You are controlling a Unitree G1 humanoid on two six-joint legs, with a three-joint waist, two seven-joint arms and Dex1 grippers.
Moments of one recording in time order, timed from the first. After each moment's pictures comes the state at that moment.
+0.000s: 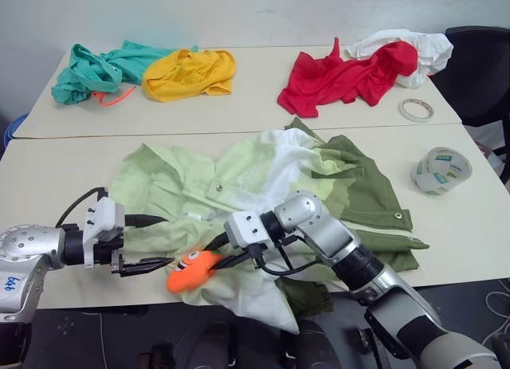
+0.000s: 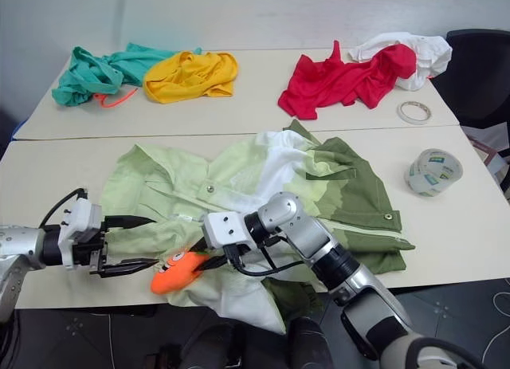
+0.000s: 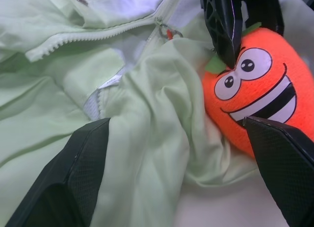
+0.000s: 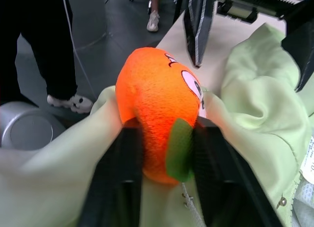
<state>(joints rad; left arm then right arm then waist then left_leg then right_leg) -0.05 0.91 0.23 -0.11 -0.49 0.27 -1.25 -0.72 -0.23 0.53 0.16 0.14 0.08 1.32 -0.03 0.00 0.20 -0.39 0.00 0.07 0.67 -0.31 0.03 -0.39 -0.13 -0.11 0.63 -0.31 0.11</state>
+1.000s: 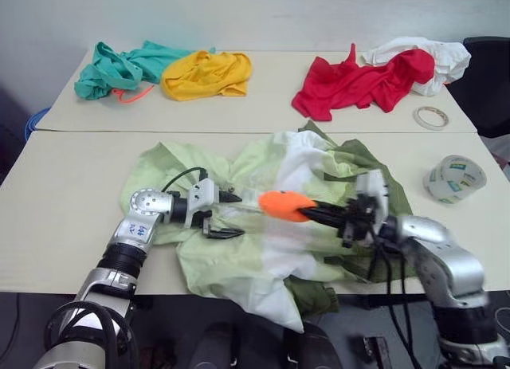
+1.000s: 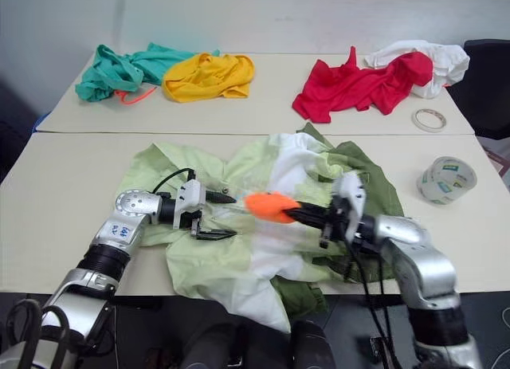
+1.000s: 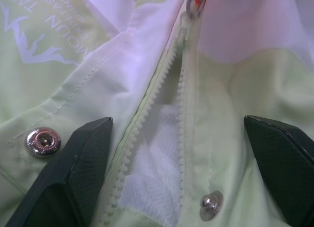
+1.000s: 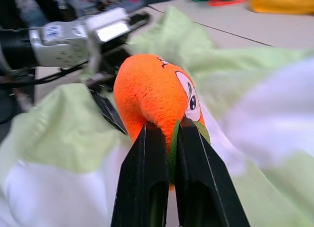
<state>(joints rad) -0.65 0.49 -0.19 0.59 -0.15 -0.14 -1.20 -0.17 -0.58 -0.17 -0.32 0.59 0.53 0.95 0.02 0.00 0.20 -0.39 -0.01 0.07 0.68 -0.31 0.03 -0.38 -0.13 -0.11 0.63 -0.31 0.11</state>
